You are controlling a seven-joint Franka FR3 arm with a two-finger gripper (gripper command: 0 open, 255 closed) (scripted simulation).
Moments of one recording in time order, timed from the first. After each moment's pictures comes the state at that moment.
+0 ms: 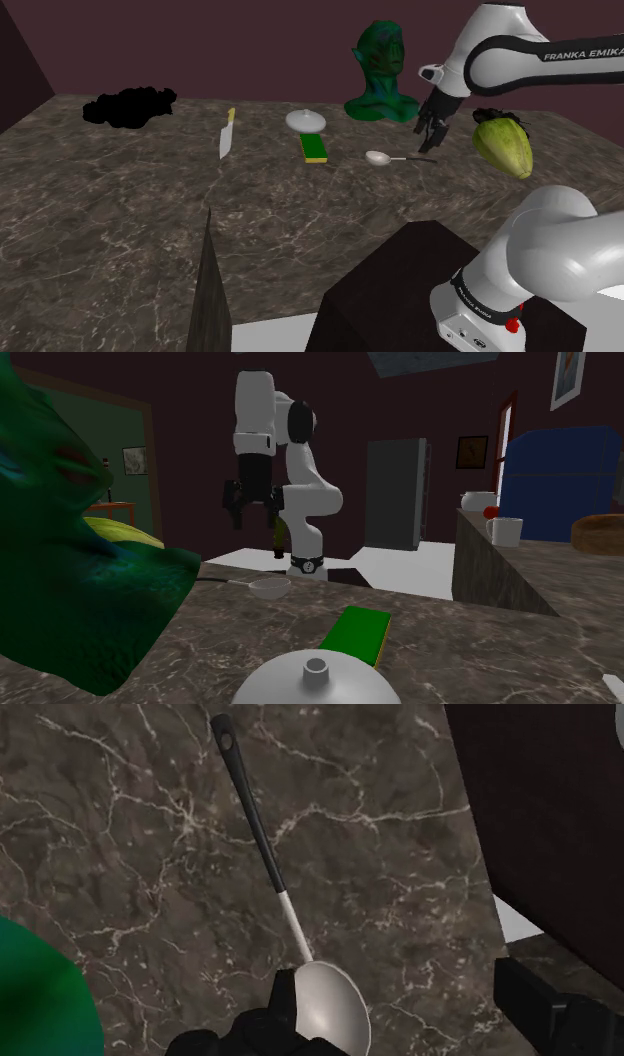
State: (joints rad) arm 0.11 -0.77 -0.48 -2.67 -0.36 2.04 -0.87
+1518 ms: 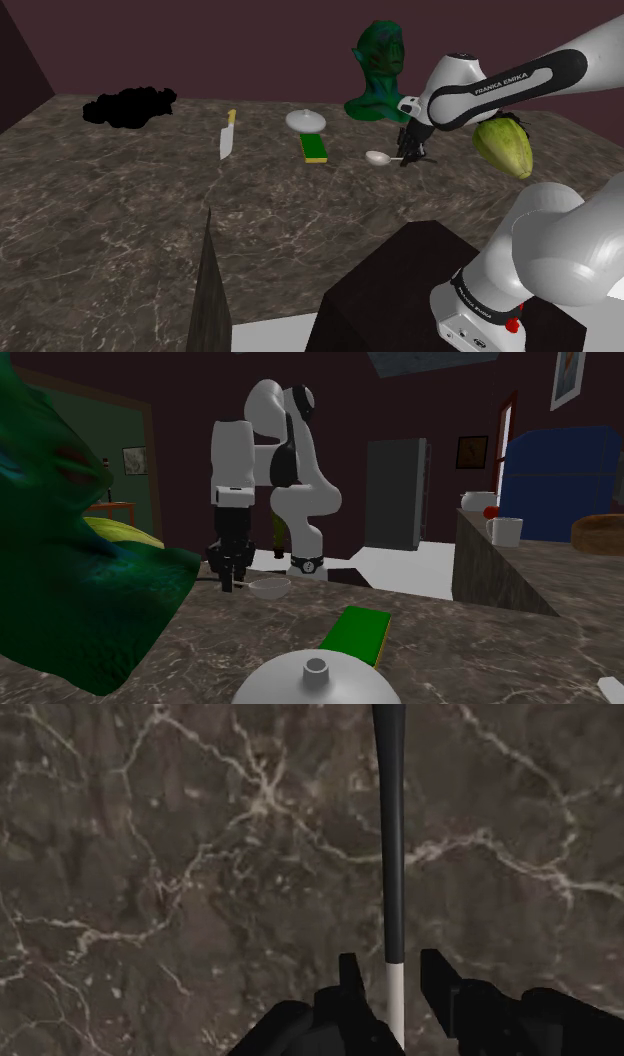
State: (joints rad) arm 0.26 -0.41 -0.78 -2.68 -0.41 2.45 -1.22
